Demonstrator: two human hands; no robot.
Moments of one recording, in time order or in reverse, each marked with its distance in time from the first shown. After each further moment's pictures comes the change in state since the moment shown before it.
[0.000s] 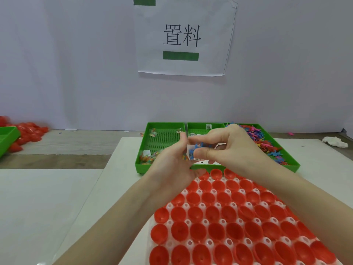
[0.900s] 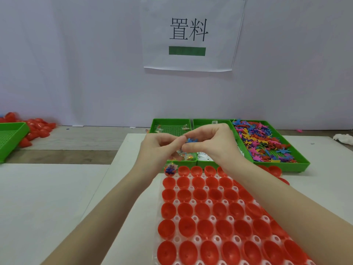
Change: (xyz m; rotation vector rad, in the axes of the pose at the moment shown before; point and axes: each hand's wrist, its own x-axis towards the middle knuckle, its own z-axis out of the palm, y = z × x) left_hand 0.003 0.014 -0.044 0.737 0.387 0.368; right_hand 0.029 0.022 0.036 0.212 0.174 0.084
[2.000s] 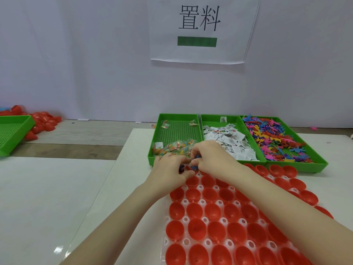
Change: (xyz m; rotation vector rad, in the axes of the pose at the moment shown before) left_hand 0.012 -0.081 0.011 0.855 -0.194 0.124; right_hand 0.026 0.055 0.029 -0.793 -0.320 -0.036
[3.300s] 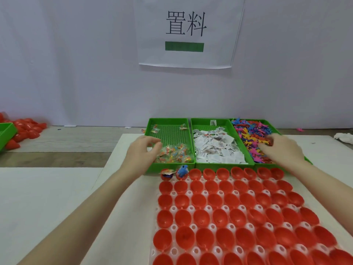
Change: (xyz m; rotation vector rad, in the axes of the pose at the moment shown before) left_hand 0.030 -0.023 -0.029 -0.272 0.290 -0.151; right_hand -0.036 0.149 -0.059 -0.130 0.300 0.661
